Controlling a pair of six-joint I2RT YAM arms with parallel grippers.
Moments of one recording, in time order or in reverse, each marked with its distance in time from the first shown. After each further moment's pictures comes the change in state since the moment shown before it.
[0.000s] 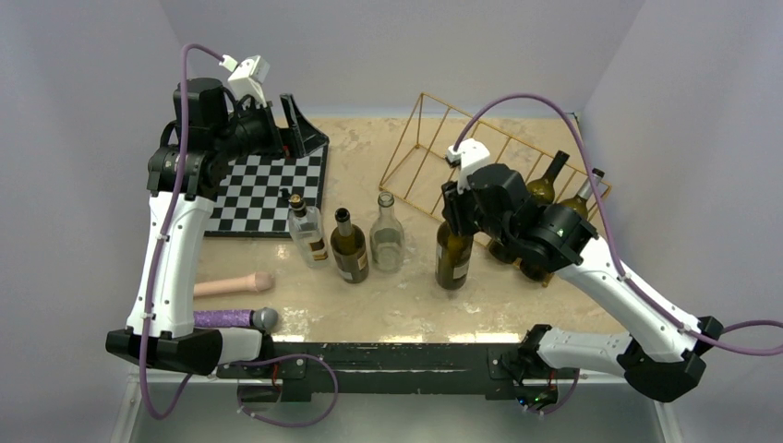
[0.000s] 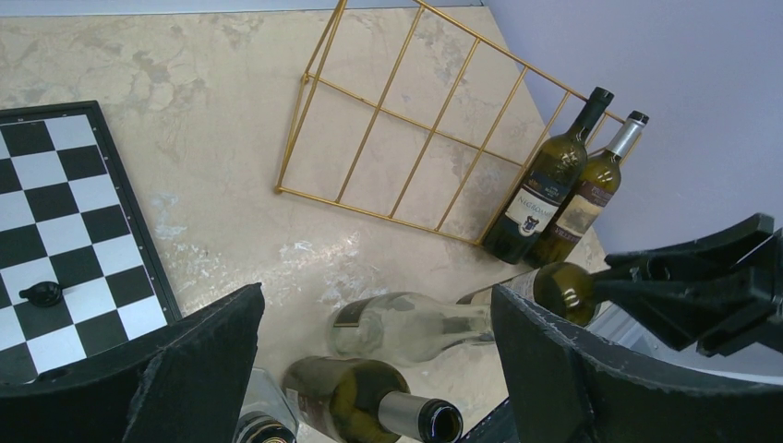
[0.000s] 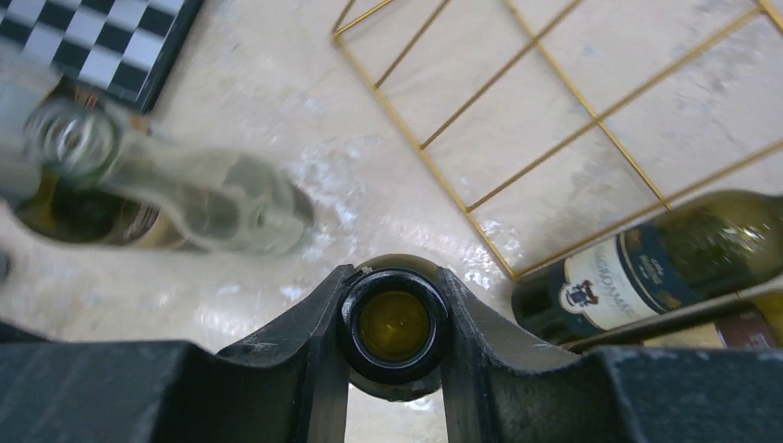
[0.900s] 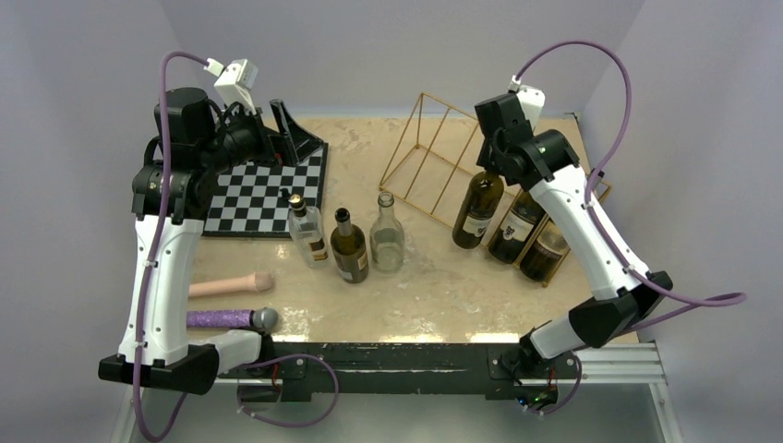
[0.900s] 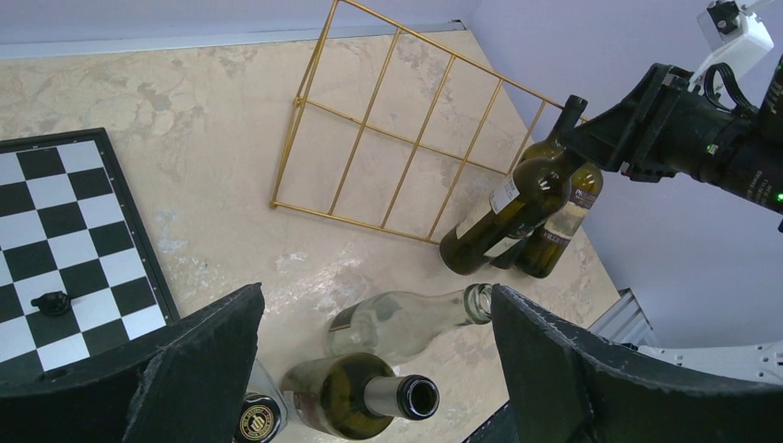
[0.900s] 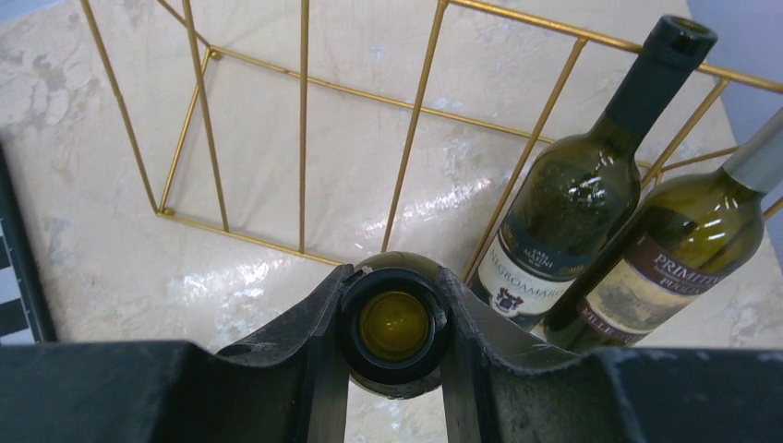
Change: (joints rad) left arm 0.000 -0.093 -0.016 0.005 0.000 0.000; right arm -0.335 0.334 0.341 -0.204 0.232 0.378
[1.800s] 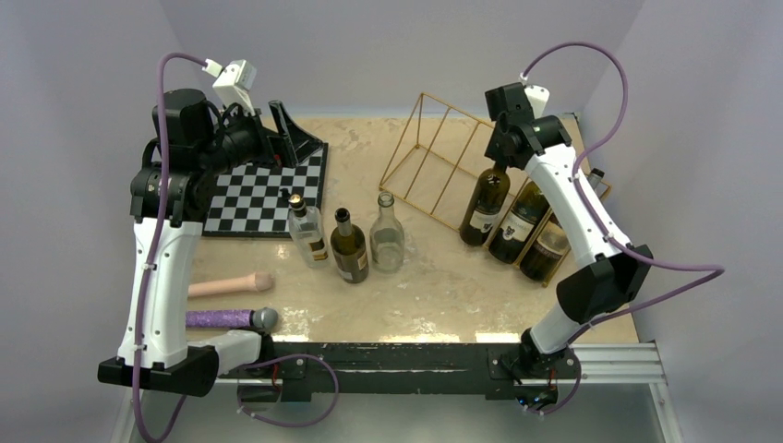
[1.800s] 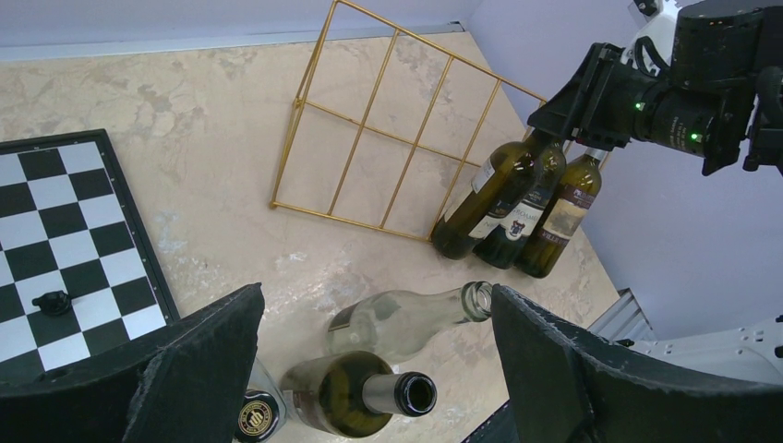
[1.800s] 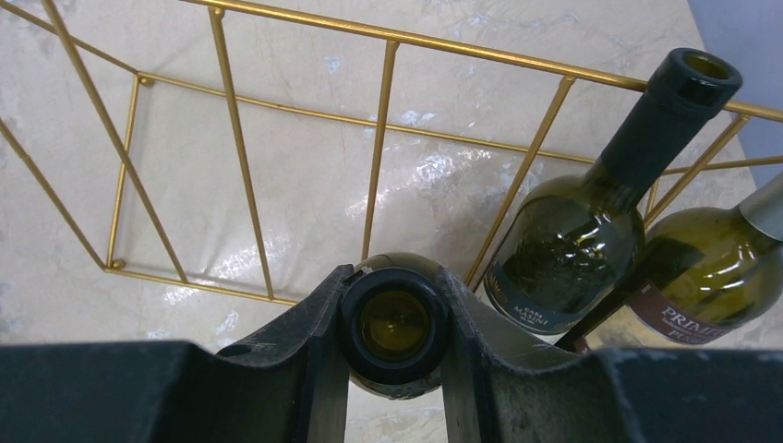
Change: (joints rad) left arm 0.000 -0.011 0.000 -0.003 -0.001 0.000; right arm -0.165 0.143 0.029 0.060 -0.070 -0.037
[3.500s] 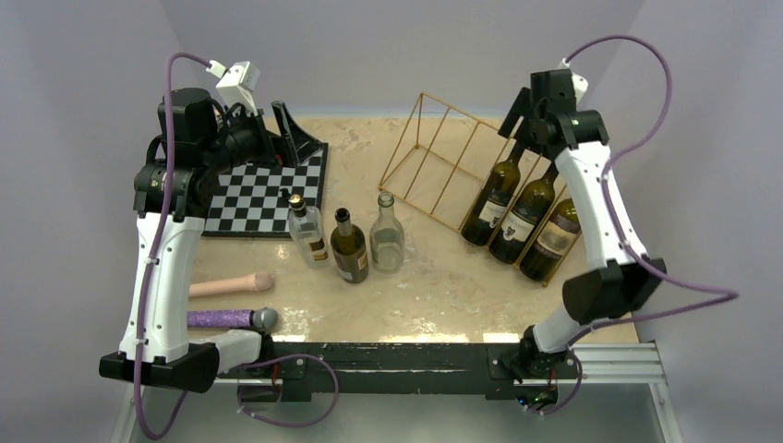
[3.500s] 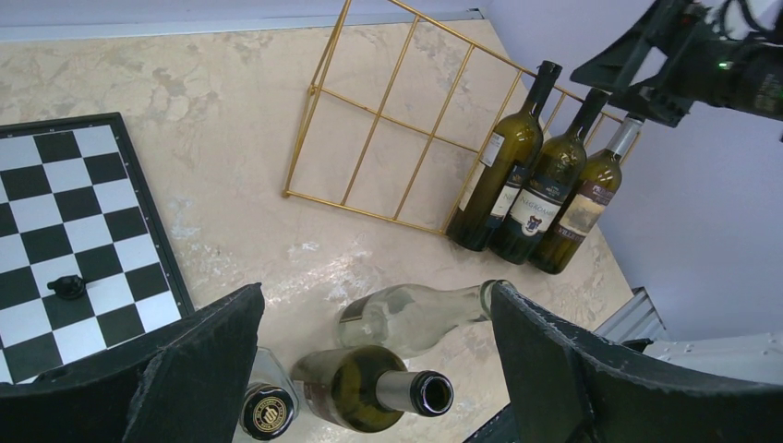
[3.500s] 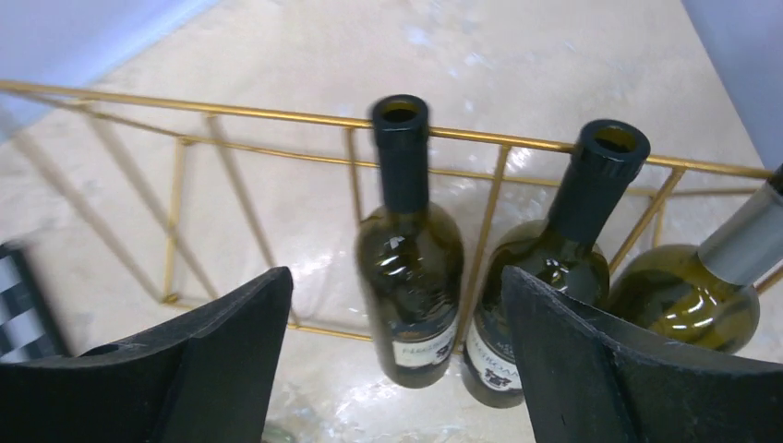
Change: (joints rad) left arm 0.000 0.019 0.000 -0.025 -0.026 0.018; right arm -0.179 0.048 0.068 -0.003 -0.135 0.013
